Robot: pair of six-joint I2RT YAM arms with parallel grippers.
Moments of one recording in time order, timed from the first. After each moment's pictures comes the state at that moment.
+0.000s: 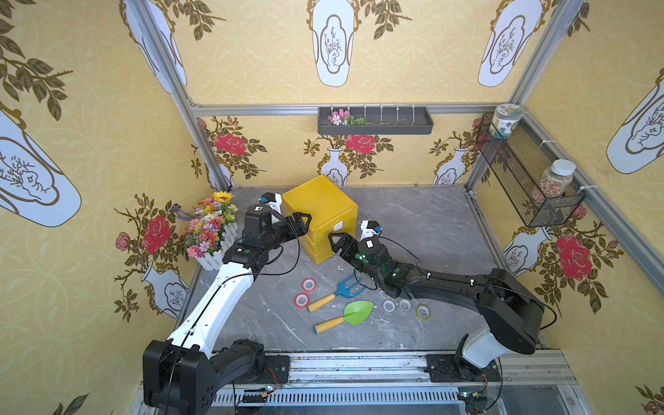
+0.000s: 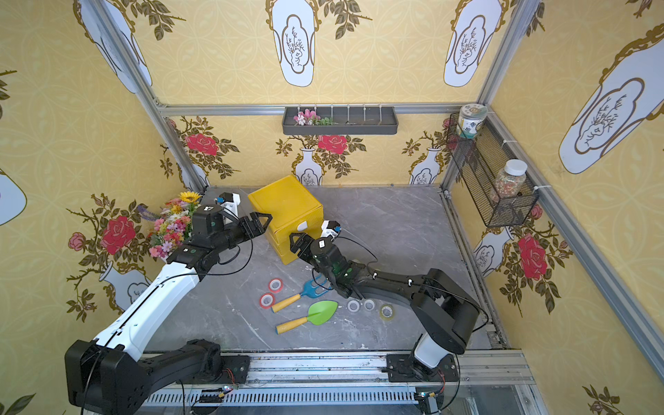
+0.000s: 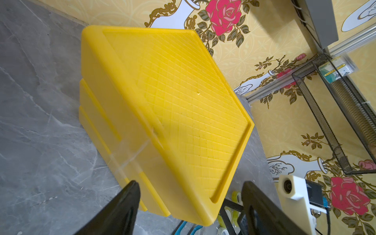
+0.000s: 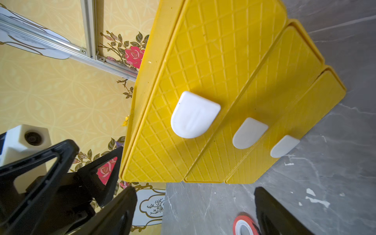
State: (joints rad) left arm -0.24 1.18 0.95 -0.25 0.29 -0.59; right arm 0.90 1.61 0.91 0.40 0.22 1.16
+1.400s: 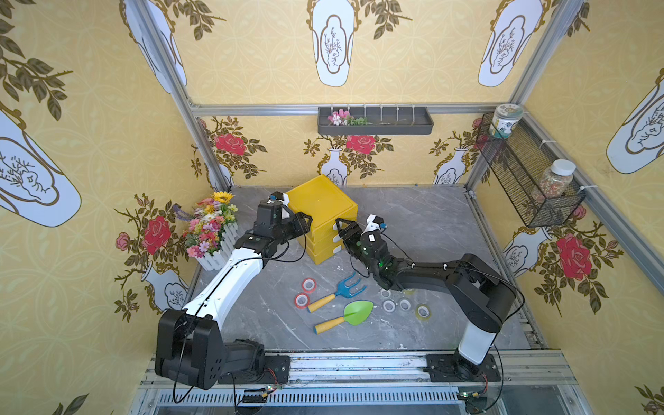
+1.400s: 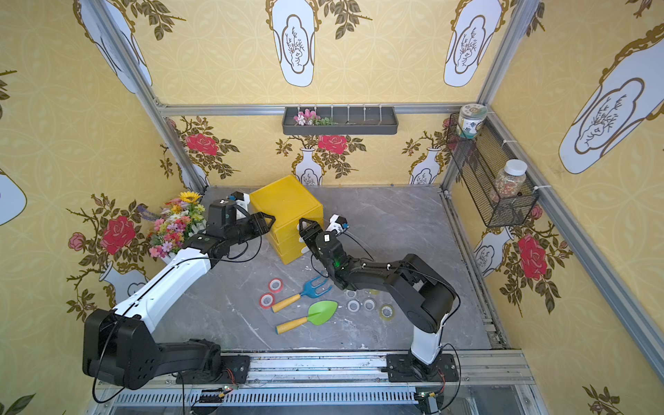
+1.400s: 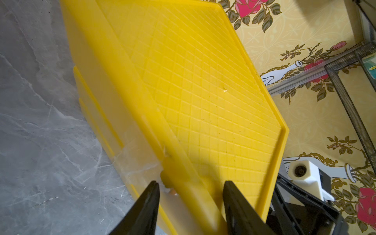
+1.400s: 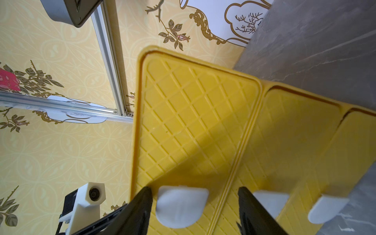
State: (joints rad) left arm -0.25 1.33 1.01 -0.28 0.24 -0.59; right arm 0.80 1.80 0.93 0.74 0.26 1.35
